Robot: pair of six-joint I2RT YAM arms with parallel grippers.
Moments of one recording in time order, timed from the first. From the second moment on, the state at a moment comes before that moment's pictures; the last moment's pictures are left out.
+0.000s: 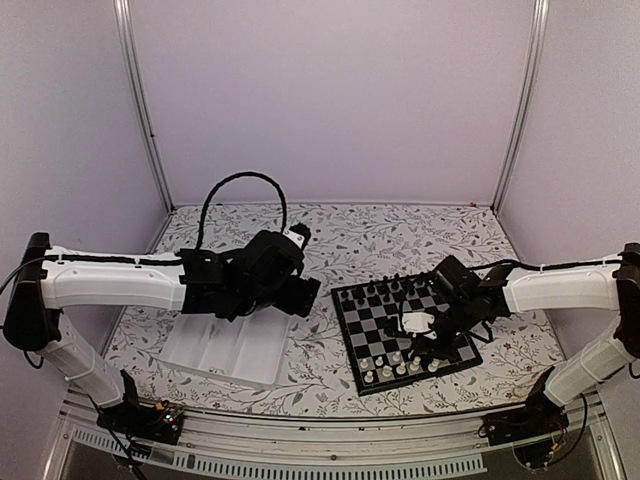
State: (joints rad) left arm -1.09 1.53 1.09 -0.32 -0.57 -0.36; right arm 0.75 1.44 0.73 -0.51 -0.30 -0.70
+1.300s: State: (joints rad) left arm -1.09 1.55 1.09 -0.34 -0.57 -0.38; right arm 0.75 1.48 0.78 -0.51 -0.32 -0.69
